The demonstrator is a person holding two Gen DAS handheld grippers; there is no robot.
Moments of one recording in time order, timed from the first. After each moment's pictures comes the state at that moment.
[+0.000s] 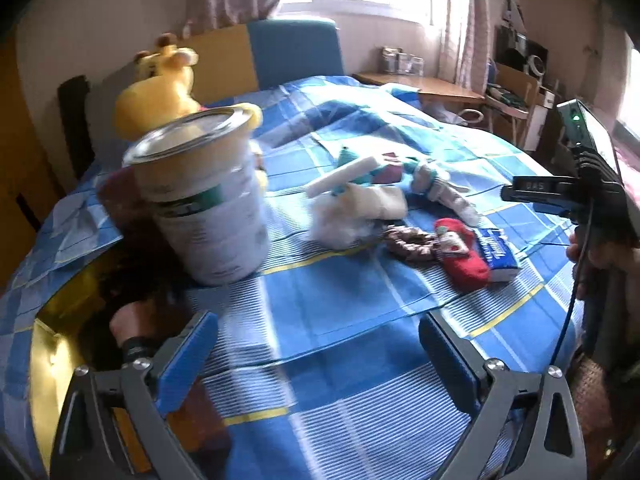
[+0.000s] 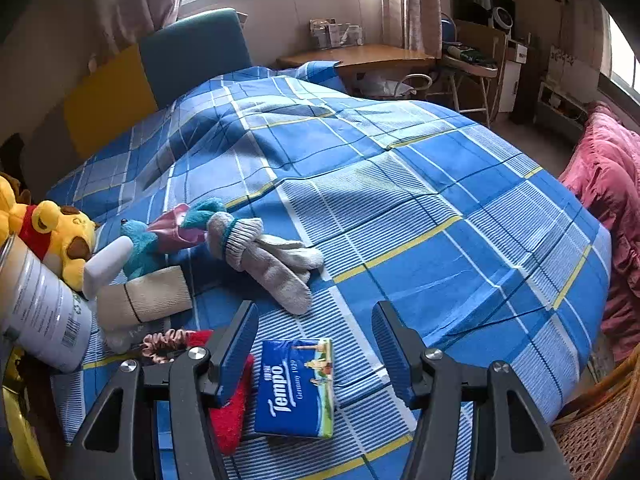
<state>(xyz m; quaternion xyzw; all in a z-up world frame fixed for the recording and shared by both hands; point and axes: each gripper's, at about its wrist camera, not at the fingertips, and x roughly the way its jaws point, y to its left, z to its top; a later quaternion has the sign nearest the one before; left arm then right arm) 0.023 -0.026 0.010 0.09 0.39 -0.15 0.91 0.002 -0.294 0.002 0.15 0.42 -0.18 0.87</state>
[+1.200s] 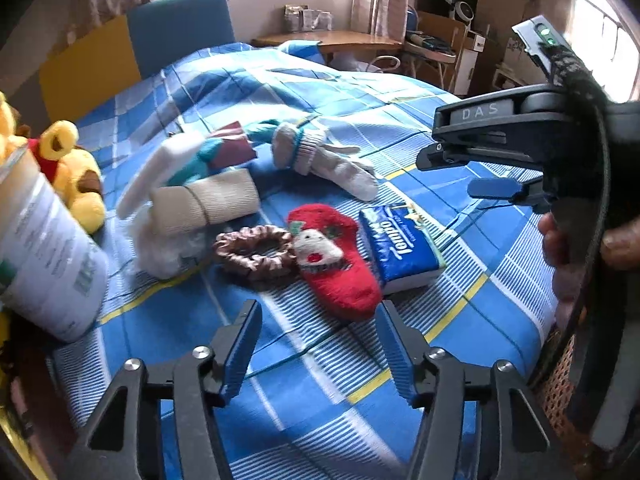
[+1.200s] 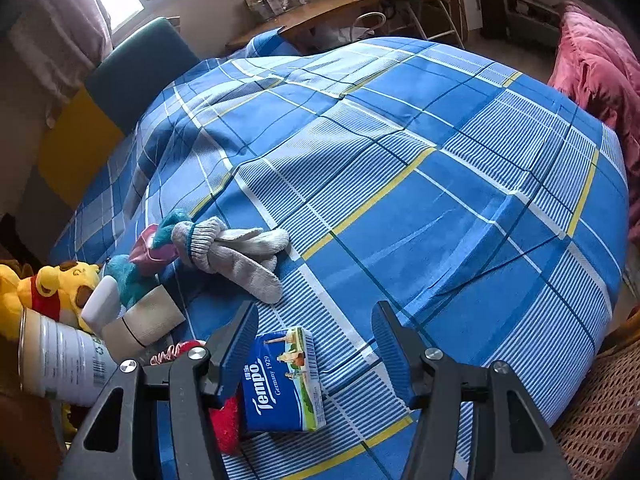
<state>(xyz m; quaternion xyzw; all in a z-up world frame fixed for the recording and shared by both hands) 0.058 -0.159 -0.036 0.14 0.44 -0.27 0.84 -0.005 -0.345 -0.022 0.31 0.45 -0.18 0.82</state>
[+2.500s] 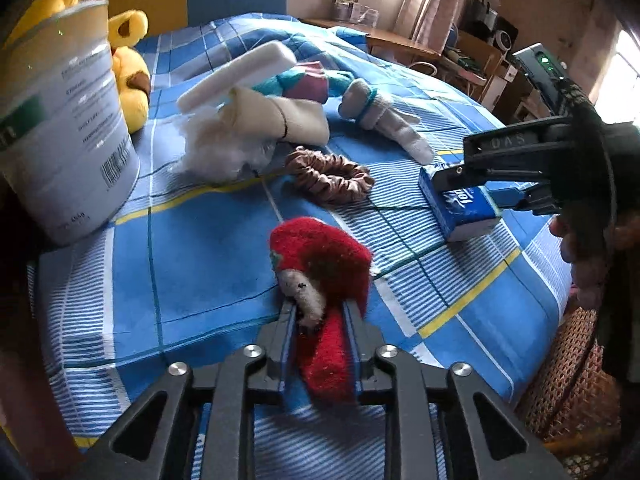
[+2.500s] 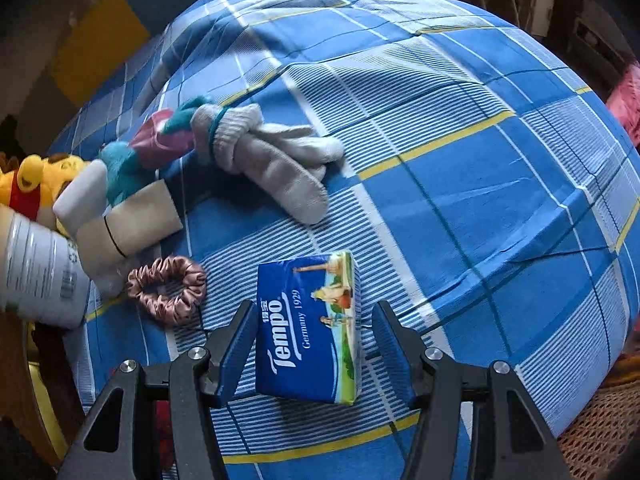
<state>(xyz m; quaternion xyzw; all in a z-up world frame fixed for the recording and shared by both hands) 0.052 -0.081 -0.075 0.05 0.48 -0.24 0.84 0.028 -0.298 -0.059 0.21 0.56 -0.10 0.79</state>
